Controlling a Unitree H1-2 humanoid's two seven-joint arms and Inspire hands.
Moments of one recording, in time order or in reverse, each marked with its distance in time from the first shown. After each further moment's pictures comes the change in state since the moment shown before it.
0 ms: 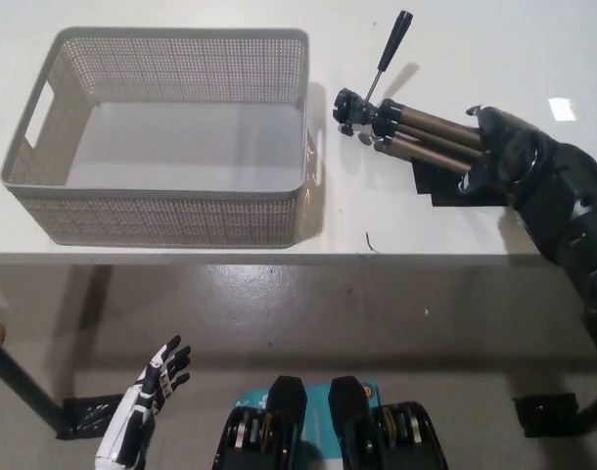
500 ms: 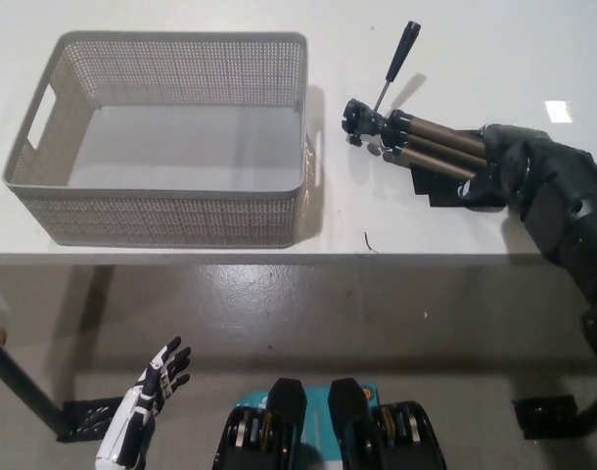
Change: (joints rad) left_arm -0.004 0.001 0.001 0.012 0.002 -0.014 -0.003; right_arm 0.004 -0.012 0.182 0.002 -0.076 0.026 0.076
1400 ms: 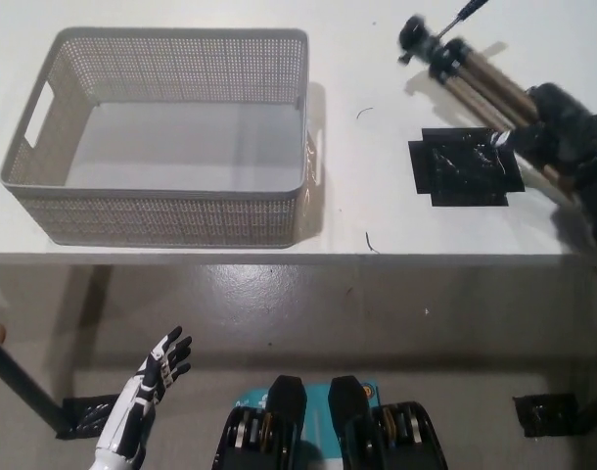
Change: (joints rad) left_arm -0.025 0.004 0.004 0.016 0.000 -0.011 -0.008; right_arm -0.010 -0.094 -0.511 -0.028 0.094 -0.140 -0.072
